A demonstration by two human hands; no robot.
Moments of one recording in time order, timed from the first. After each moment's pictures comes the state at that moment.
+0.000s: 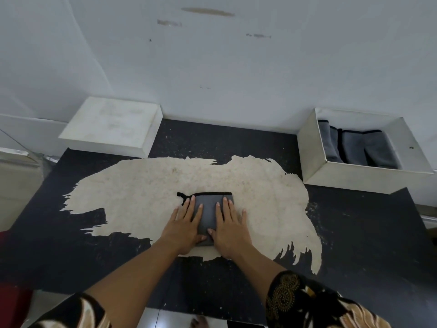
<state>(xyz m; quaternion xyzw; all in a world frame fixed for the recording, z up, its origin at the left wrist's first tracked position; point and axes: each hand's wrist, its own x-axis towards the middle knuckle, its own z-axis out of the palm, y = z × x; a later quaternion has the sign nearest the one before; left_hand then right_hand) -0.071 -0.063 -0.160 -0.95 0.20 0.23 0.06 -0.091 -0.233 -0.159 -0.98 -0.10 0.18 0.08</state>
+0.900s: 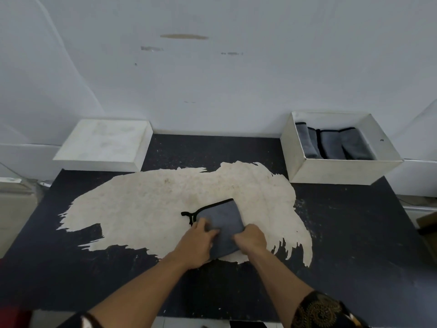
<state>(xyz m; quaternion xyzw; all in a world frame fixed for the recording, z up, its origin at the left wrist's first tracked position) -0.096 -0.101 -0.149 -0.94 0.29 0.15 -0.13 -0.107 -0.285 -0.141 -0.83 0.30 0.24 0.40</state>
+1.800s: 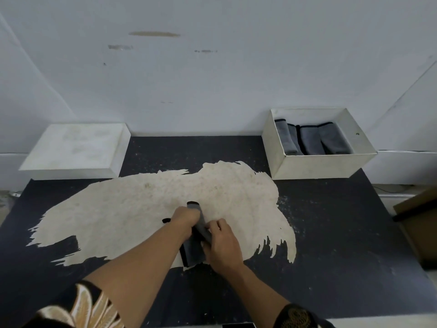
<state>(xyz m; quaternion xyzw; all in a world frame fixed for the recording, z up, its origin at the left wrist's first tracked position) -0.026 -0.163 -0.112 -0.75 -0.33 0.29 -0.49 -0.131 -0.261 -0.151 -0.95 0.00 0.00 0.31</state>
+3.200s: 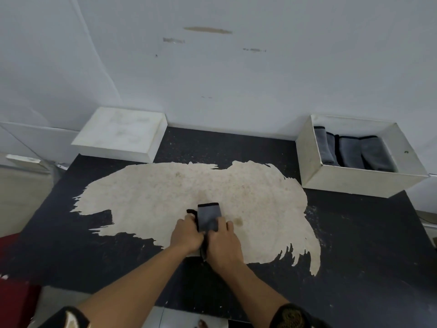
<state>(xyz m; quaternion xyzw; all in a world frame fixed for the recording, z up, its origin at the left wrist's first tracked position) -0.088 -0.087 -0.133 -0.91 -0.14 0.22 -0.32 -0.127 -0.210 -0.134 -0.98 -0.08 0.13 0.16</state>
